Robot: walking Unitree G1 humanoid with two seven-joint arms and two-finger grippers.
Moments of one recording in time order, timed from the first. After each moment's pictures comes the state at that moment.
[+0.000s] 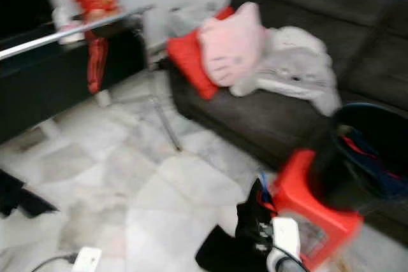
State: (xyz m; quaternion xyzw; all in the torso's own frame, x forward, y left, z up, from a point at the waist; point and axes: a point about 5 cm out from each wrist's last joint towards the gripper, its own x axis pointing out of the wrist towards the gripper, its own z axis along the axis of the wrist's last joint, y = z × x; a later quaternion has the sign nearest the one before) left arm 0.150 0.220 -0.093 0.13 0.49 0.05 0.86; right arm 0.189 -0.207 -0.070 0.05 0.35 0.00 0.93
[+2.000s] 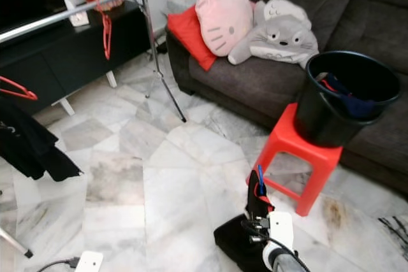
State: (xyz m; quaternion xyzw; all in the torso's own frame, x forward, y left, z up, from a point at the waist) left arm 0.148 0.208 -0.096 0.12 0.50 0.03 0.86; right arm 0.201 -0.210 -0.063 0.04 0.33 -0.02 0.94
